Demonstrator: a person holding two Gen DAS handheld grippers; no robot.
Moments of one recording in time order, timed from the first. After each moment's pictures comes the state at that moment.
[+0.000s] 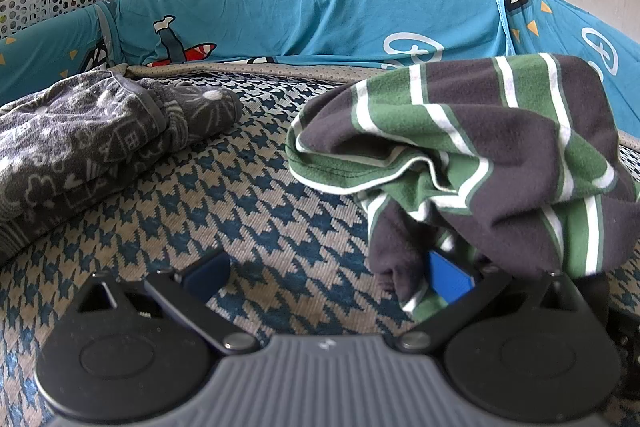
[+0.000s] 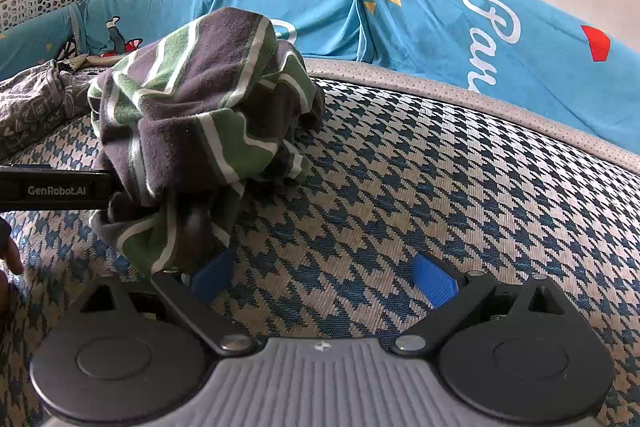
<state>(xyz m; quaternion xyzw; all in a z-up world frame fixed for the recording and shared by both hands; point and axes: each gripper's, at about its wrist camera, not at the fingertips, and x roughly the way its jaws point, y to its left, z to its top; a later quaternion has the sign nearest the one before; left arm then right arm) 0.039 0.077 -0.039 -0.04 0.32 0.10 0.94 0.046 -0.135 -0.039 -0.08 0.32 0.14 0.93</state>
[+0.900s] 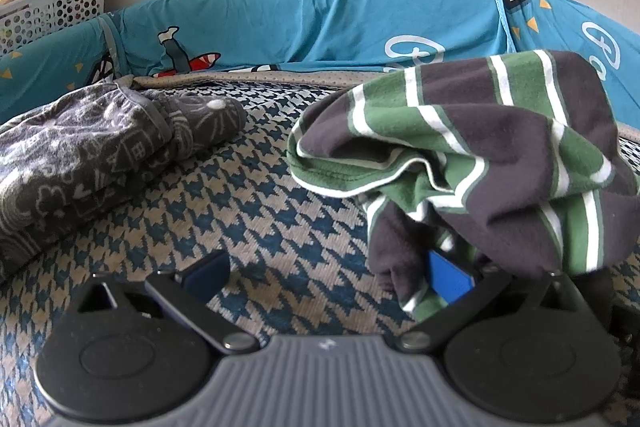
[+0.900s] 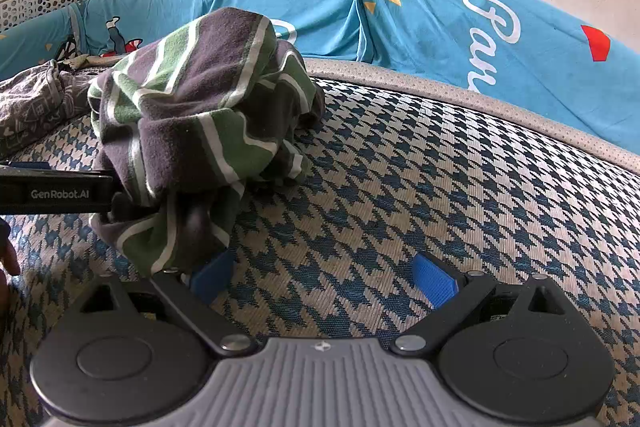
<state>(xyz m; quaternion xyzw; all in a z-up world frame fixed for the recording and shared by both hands) 0.035 0.072 -0.037 -0.03 0.31 0.12 0.94 0.046 -0.135 -0.039 -0.08 0.32 0.14 0.93</state>
